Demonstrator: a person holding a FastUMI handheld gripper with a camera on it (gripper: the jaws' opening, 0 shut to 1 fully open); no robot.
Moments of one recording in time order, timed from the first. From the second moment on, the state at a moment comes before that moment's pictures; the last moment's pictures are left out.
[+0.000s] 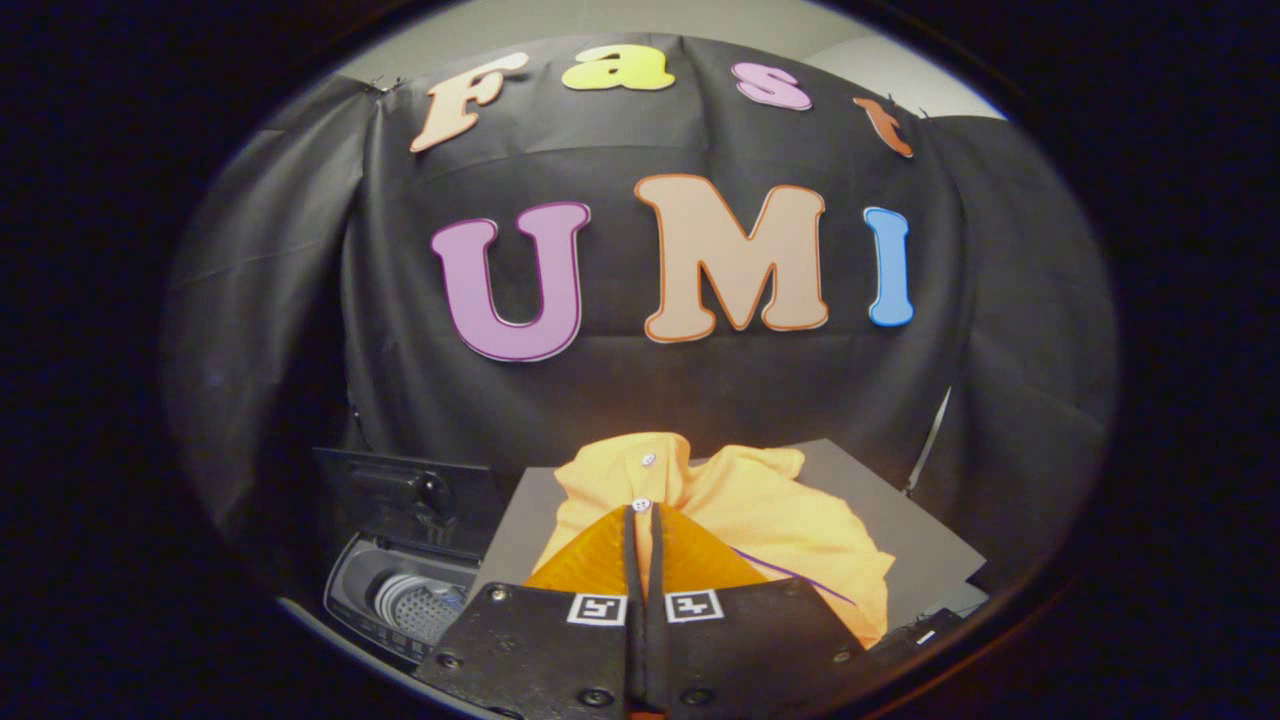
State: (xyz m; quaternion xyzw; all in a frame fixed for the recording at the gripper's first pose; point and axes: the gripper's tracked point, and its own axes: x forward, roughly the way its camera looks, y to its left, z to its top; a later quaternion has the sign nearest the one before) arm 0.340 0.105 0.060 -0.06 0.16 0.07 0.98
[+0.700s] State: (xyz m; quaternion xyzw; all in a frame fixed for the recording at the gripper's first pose) arm 0.324 0.259 0.081 -0.02 0.12 0.12 0.98
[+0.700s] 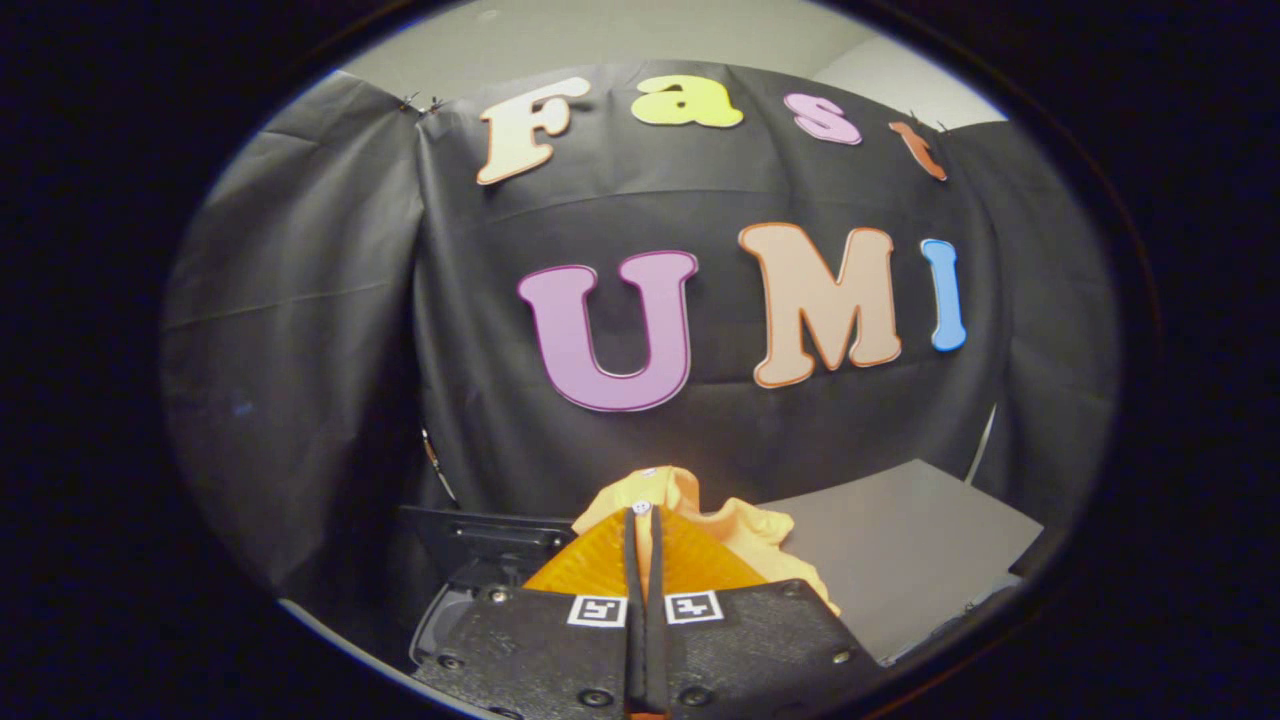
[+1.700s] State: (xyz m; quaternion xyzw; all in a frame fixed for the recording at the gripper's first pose) arm 0.312 0.394 -0.121 0.02 0.19 0.20 0.96
